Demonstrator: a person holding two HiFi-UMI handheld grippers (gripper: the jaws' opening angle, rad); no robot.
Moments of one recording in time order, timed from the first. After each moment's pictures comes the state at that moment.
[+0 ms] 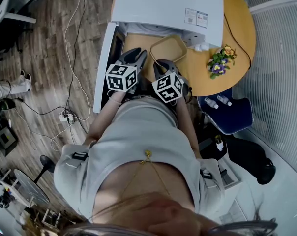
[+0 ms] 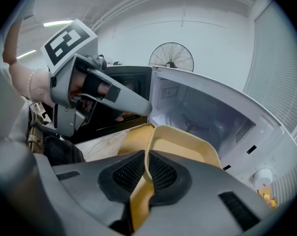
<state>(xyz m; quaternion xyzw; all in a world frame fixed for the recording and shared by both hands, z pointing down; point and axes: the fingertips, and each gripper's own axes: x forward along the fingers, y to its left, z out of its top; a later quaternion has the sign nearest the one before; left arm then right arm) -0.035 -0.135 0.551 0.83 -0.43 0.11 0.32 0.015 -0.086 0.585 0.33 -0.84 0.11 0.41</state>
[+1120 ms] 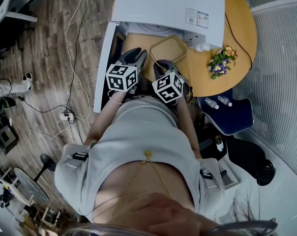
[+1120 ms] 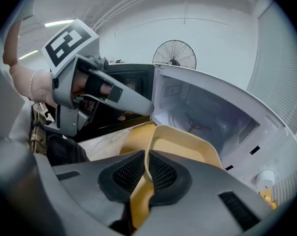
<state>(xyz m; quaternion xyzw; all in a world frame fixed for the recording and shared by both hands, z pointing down) -0.038 -0.135 0.553 0.83 -0.44 0.12 0.33 0.012 -0.083 0.585 0.31 -0.84 0.11 0.43</state>
